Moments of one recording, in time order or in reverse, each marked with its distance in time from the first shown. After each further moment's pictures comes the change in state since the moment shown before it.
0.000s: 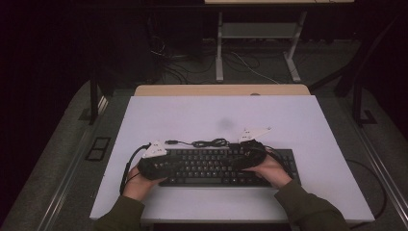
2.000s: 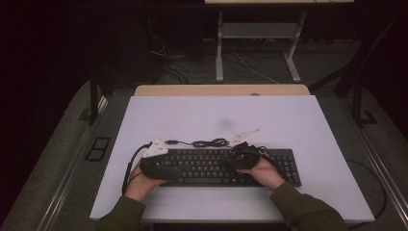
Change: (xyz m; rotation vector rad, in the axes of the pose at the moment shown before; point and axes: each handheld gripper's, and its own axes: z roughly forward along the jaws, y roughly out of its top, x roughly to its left) left arm -0.001 0.003 0.003 -0.046 0.009 -0.007; right arm 0.007 -0.001 0.019 0.142 0.032 -0.022
